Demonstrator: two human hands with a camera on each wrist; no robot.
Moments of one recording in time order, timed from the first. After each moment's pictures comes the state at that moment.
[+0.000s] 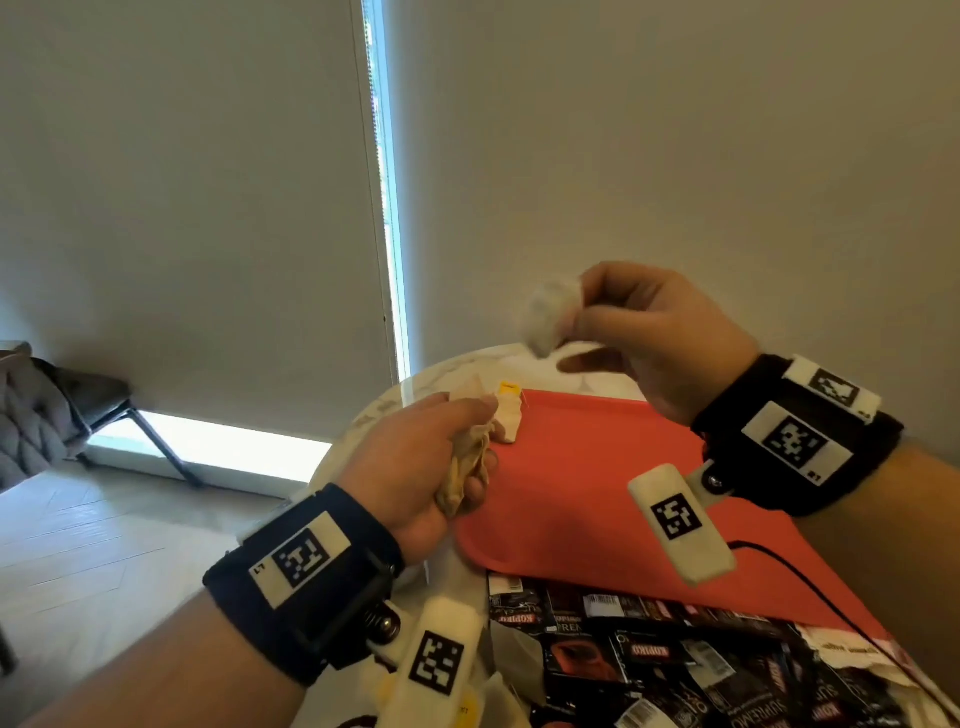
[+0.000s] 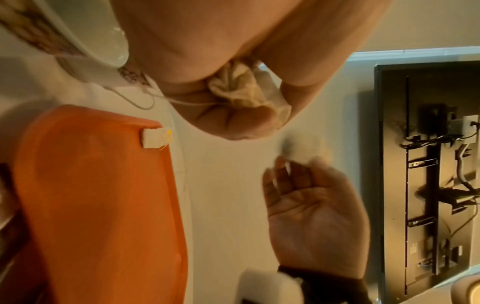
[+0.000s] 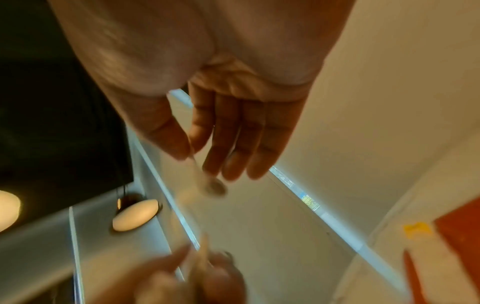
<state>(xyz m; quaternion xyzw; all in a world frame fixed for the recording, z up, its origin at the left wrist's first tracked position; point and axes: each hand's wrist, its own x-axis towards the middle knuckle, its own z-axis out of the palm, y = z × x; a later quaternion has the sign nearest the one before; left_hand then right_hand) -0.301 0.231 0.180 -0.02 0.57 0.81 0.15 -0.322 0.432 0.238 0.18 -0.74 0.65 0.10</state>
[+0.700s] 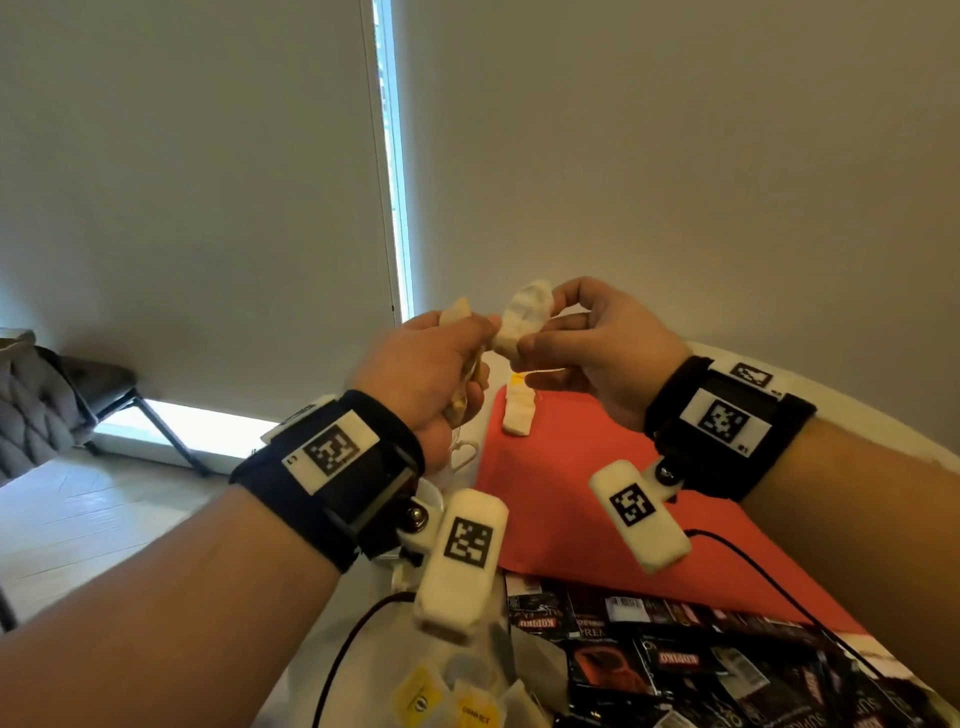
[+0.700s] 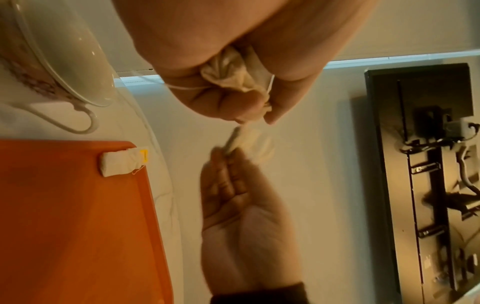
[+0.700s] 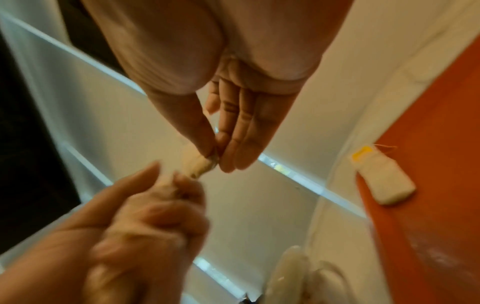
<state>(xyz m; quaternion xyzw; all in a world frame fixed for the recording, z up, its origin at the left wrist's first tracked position) -0.359 0.228 0.201 -0.05 0.62 0.78 0.06 -0.364 0.403 0.205 0.08 -0.71 0.70 0.03</state>
